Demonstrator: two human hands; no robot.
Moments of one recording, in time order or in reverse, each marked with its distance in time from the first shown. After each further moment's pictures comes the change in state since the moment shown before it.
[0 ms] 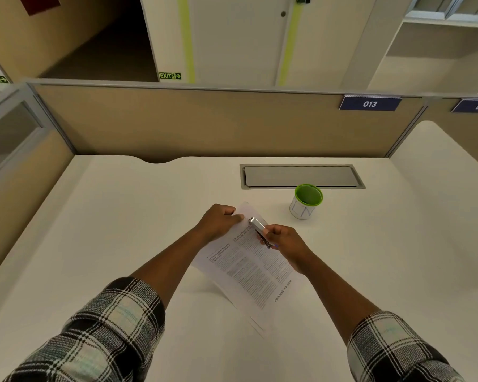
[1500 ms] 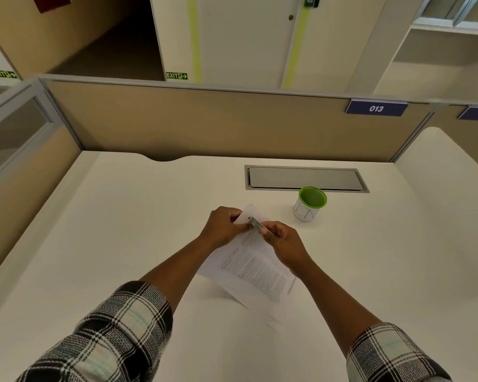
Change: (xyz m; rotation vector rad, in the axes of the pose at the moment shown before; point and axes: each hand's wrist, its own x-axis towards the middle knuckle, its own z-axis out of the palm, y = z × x) left_hand -0.015 -0.002 0.009 -0.004 0.103 0.146; right_hand -0.009 -0.008 0.018 -0.010 0.133 -0.137
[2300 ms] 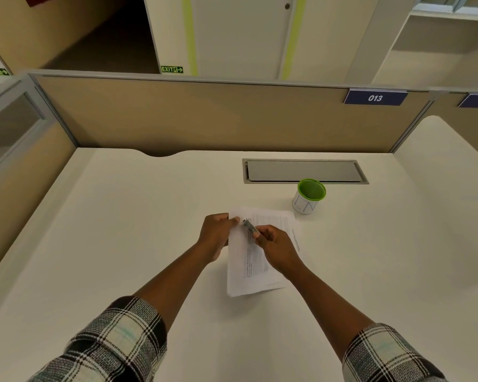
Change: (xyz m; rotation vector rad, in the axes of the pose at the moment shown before) left_hand -0.009 -0.018 0.019 -0.653 0.107 -0.412; right_hand -0.007 0.017 0.021 -0.134 0.036 0.061
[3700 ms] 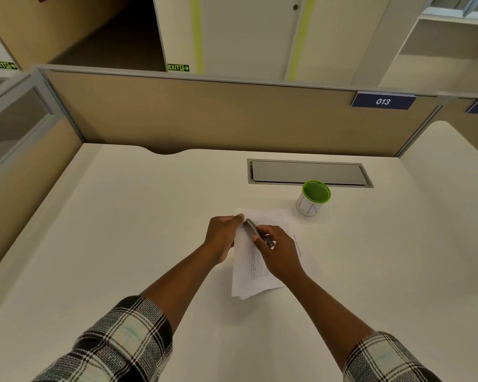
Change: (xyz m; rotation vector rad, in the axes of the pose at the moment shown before) left_hand -0.015 0.005 0.007 -0.043 0.044 -0.025; right_hand -0.011 0.003 0.007 -0.195 0.137 -0.237
